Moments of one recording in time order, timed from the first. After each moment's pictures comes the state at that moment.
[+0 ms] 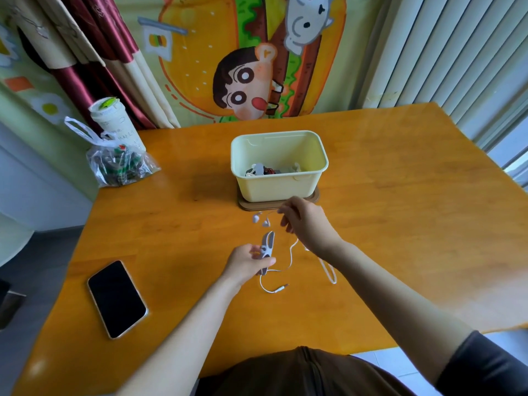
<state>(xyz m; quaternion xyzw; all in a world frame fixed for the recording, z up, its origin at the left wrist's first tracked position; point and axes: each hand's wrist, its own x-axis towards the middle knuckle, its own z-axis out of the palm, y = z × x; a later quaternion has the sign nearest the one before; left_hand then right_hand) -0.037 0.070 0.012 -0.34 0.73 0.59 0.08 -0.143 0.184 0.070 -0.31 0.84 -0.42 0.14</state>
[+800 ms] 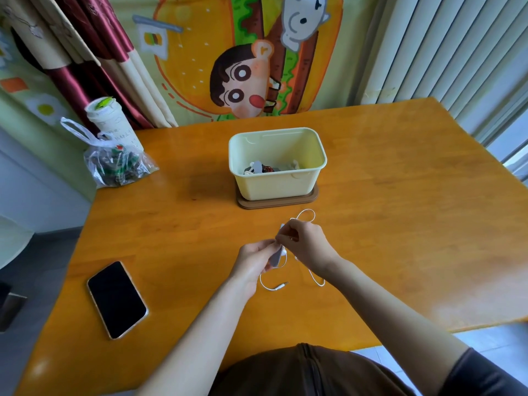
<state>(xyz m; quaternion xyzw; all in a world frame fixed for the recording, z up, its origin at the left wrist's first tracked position) -0.043 0.095 0.027 -0.39 0.57 0.72 0.02 -0.122 0.199 0.046 -0.30 0.86 -0.38 0.17</state>
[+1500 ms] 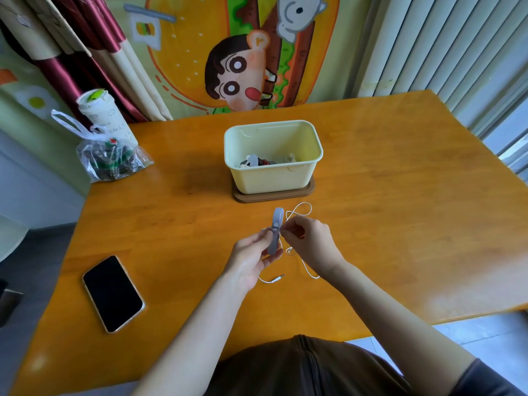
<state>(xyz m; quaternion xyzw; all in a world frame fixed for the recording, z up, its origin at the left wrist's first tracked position) -0.040 0.099 0.036 -0.39 0.42 0.82 -0.01 -0.111 0.214 0.044 -0.26 0.85 -0.43 0.12</state>
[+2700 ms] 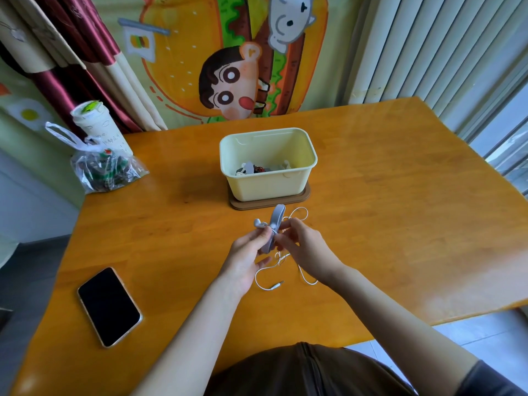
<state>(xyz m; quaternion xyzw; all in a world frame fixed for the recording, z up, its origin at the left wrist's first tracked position) -0.040 0.094 0.049 -0.35 0.50 0.79 0.00 -0.107 0.215 0.050 -0.28 0.82 -0.46 0.20</state>
